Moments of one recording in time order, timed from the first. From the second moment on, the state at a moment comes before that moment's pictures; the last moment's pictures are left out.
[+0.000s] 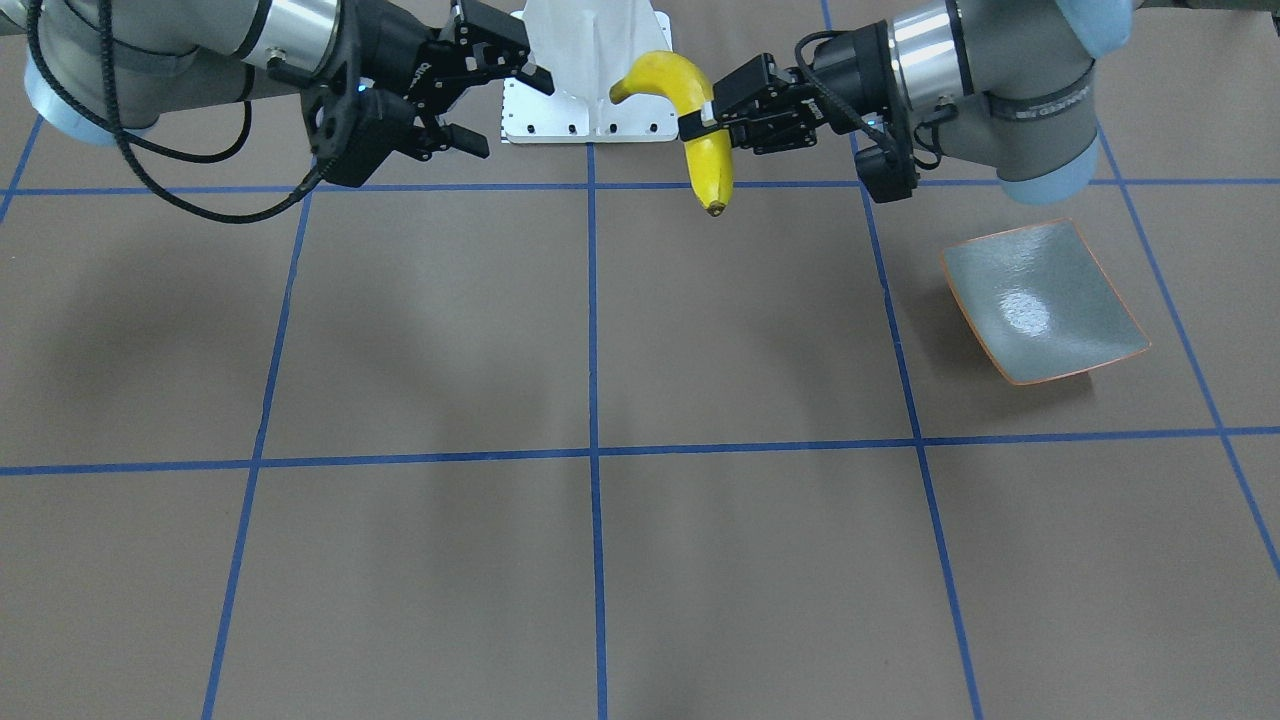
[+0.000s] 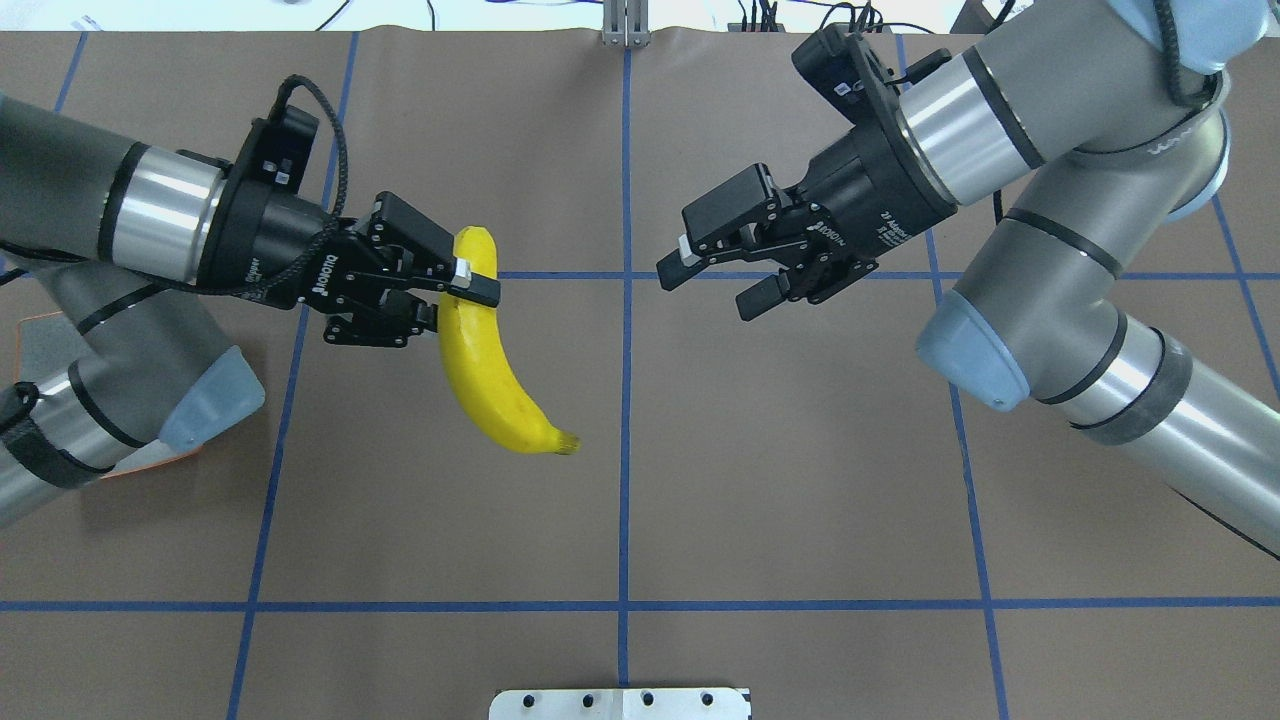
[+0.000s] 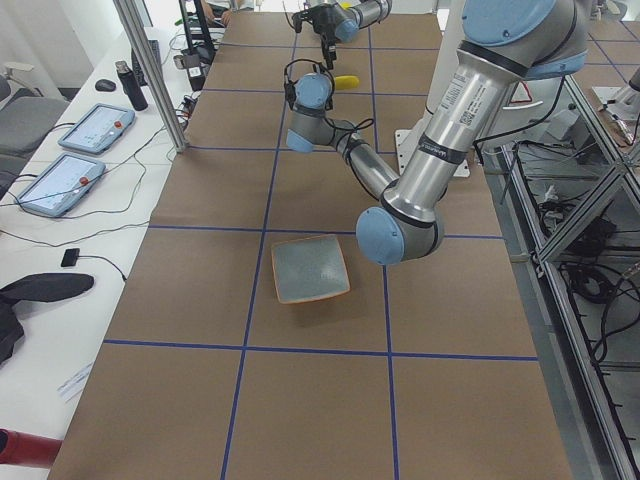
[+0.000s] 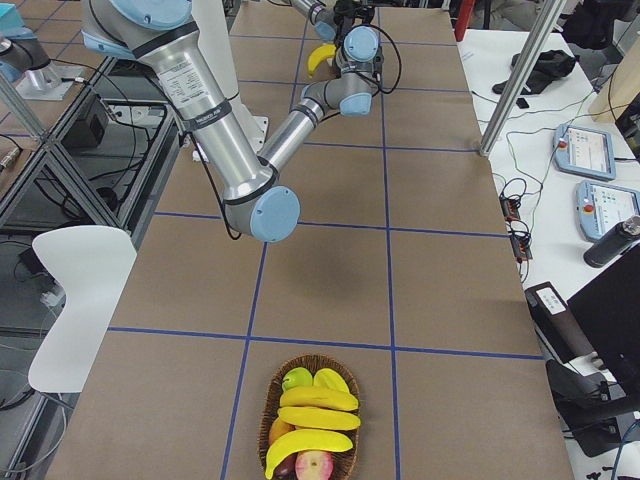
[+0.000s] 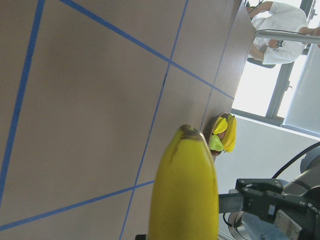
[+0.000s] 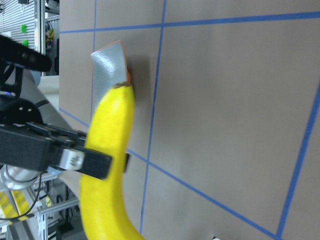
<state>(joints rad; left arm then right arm) -0.84 -1.99 -1.72 -2.93 -2.44 -2.09 0.86 -1.03 1.82 -0.81 2.58 1.50</state>
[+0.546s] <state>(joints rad) -1.12 -1.83 -1.61 -2.96 -2.70 -1.96 0.97 -1.16 1.83 -0.82 2.58 1.51</state>
